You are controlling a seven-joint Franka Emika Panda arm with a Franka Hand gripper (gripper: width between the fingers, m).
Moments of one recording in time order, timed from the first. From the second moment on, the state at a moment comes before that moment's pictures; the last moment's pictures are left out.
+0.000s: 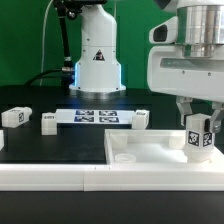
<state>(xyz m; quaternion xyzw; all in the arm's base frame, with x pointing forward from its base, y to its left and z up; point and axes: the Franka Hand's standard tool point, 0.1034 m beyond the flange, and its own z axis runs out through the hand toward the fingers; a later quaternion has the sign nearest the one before) 0.625 0.116 0.076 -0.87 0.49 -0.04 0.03</state>
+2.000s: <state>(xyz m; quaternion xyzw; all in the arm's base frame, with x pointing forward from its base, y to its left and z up) 0.626 0.120 0.077 -0.99 -0.17 -0.03 -0.02</state>
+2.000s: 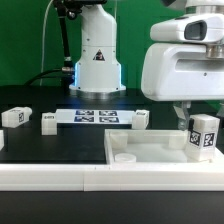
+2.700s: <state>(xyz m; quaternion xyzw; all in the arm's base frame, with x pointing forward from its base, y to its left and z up) 0.626 0.120 0.077 -1.00 0.02 -0.03 0.00</state>
